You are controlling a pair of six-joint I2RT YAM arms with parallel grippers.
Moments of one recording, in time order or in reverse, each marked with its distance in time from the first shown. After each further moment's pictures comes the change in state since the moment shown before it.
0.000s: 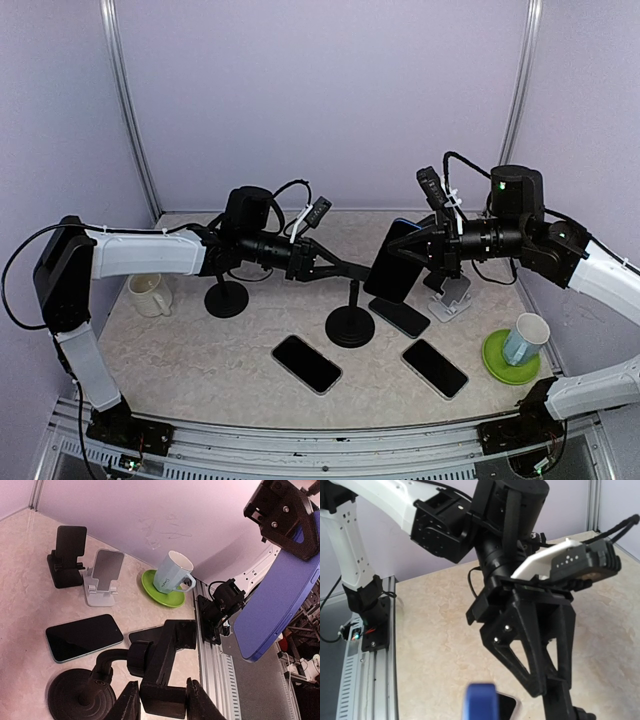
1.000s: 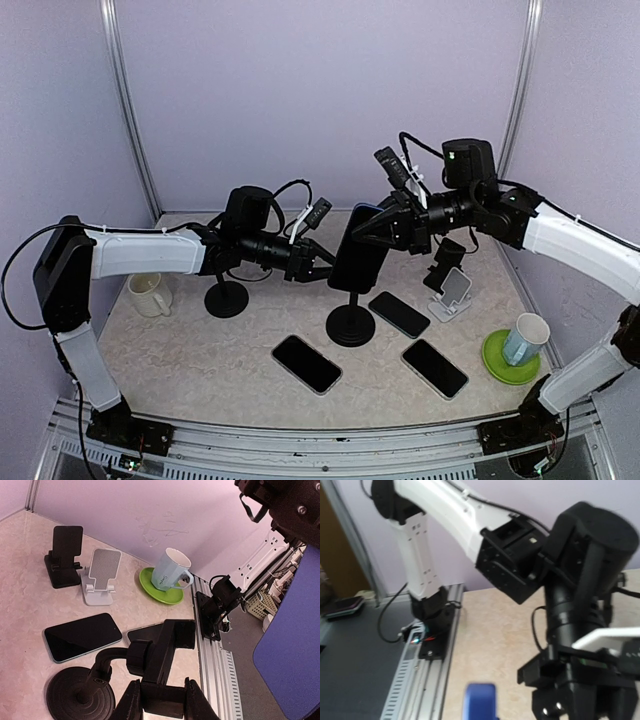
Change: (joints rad) left arm -0.004 -0.001 0.011 -0.028 0.019 0.040; right arm 0.000 0.297 0.247 0.028 -0.317 -0.041
